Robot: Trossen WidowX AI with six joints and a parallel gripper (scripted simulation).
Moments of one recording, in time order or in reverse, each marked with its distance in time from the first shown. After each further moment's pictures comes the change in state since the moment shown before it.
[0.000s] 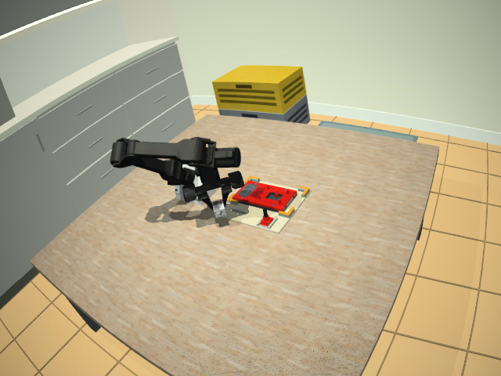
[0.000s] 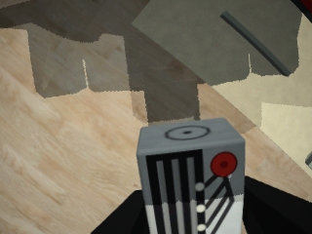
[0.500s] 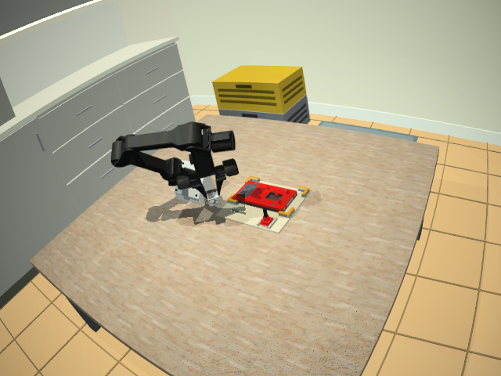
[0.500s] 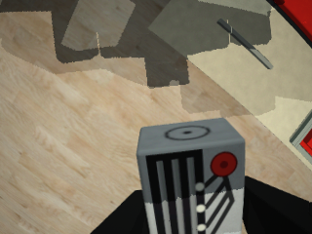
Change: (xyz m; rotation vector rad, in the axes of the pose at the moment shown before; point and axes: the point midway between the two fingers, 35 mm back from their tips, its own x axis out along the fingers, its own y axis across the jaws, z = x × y) arm -0.047 0.008 0.002 0.000 0.006 0.008
